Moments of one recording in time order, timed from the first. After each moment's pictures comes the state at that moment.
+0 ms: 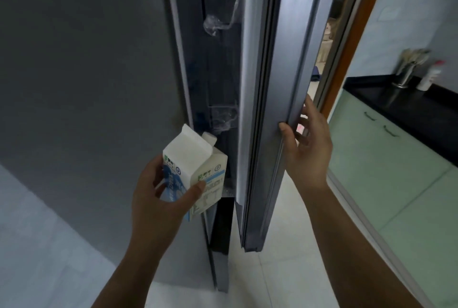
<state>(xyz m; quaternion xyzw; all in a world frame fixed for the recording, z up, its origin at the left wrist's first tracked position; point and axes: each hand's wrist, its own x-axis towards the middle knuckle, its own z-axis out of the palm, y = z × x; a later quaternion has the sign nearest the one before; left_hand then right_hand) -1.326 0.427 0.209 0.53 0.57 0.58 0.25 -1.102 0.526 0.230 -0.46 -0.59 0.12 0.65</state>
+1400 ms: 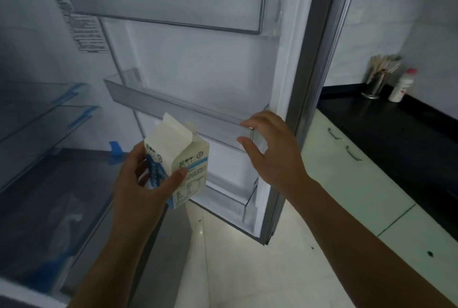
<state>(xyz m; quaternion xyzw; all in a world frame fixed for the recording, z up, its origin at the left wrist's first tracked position) -1.049 0.653 0.219 0.52 0.55 0.59 0.27 -0.829 0.730 0.237 -0.41 -0.76 0.04 0.50</state>
